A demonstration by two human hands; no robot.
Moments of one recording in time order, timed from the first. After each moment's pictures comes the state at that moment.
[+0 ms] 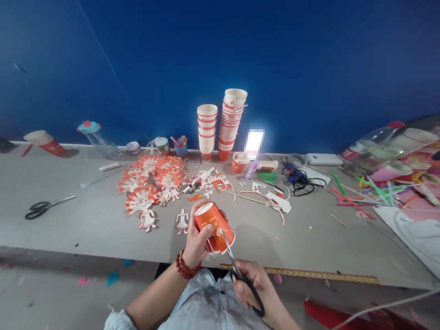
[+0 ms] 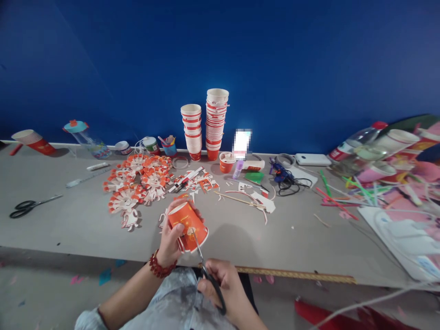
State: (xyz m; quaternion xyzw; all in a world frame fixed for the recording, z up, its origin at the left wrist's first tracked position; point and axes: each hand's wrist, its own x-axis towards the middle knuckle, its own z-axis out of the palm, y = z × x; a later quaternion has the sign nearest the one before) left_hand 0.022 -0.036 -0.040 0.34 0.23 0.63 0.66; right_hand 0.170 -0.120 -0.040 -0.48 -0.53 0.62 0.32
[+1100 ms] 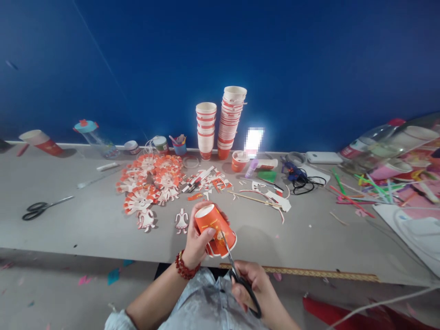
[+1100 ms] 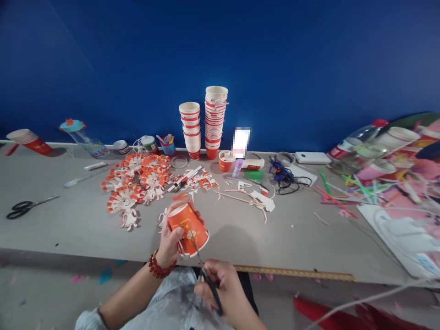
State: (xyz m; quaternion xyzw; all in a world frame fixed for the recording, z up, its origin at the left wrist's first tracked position) left_hand 0.021 -0.037 -0.043 0.36 0.22 0.62 0.66; right_hand 0.167 -0.124 -0.053 -0.49 -0.50 0.64 0.32
